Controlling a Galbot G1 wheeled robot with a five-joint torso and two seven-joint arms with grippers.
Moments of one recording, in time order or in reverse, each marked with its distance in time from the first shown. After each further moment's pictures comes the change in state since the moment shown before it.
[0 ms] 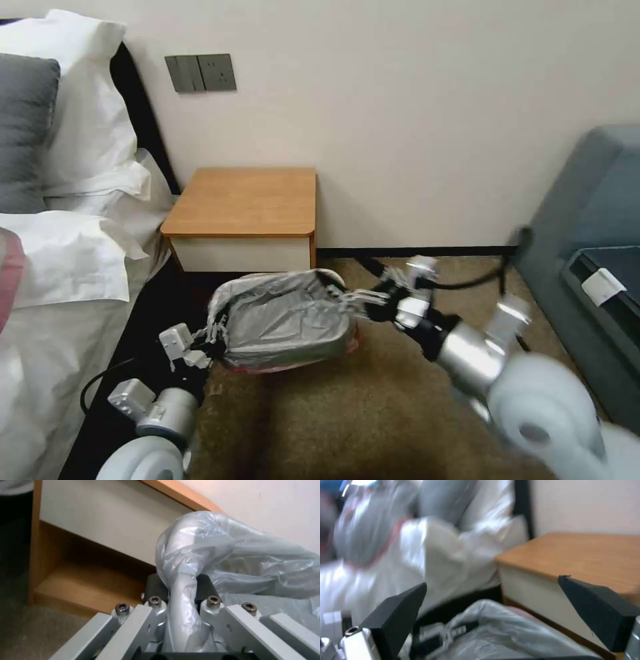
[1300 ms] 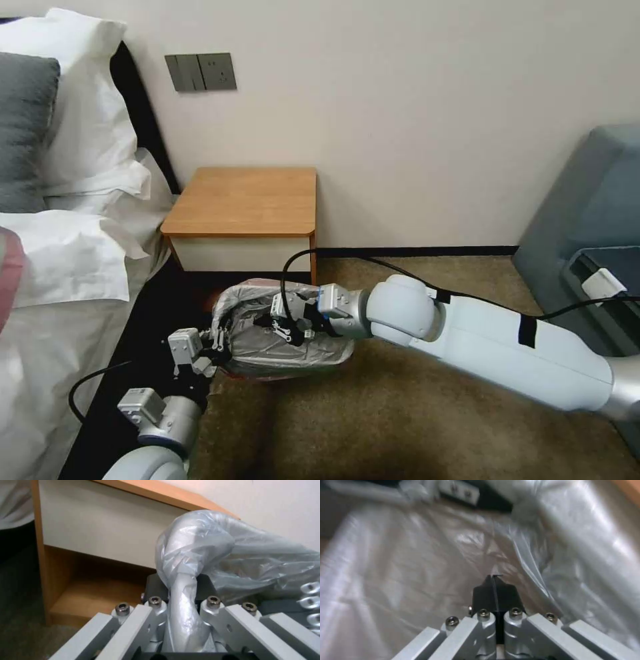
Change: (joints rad) left arm 0.027 -0.005 0.010 -0.012 0.172 -0.029 0.037; right arm 0.632 0.164 -0.682 -0.386 -0.540 -0.160 -0.292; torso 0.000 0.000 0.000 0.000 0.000
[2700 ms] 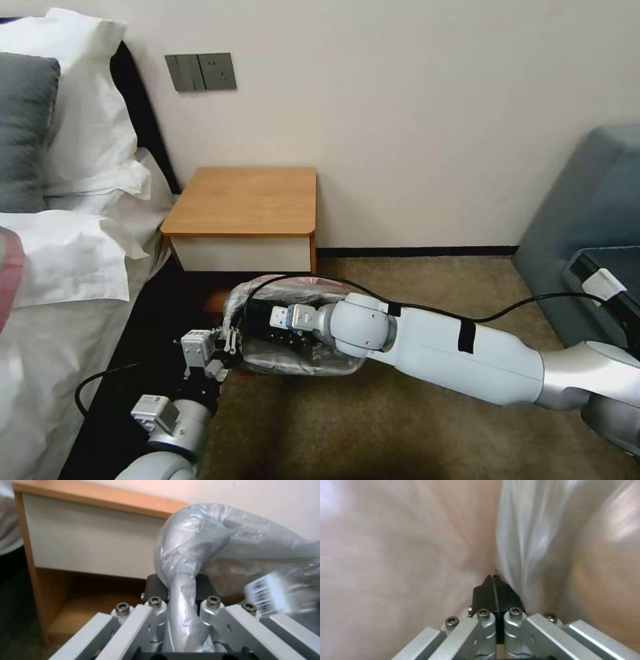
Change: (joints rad) left arm 0.008 -0.025 0.025 0.003 0.126 -0.051 0.044; right arm 0.008 0.116 -0.100 -0.089 -0.100 -0.226 0.140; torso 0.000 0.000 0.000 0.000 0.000
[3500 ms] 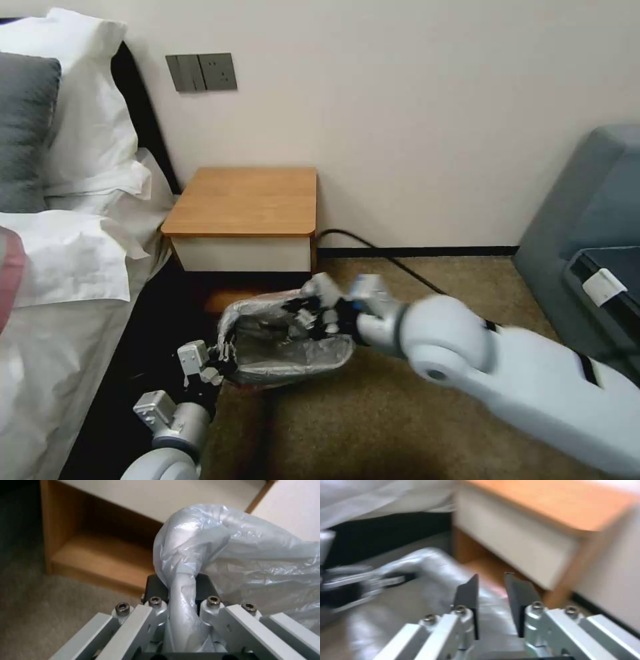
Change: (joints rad) left arm -0.014 0.020 0.022 0.073 -0.232 0.114 -0.124; right arm -0.471 -0.322 0.500 0.460 0.465 0.154 0.472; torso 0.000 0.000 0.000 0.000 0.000
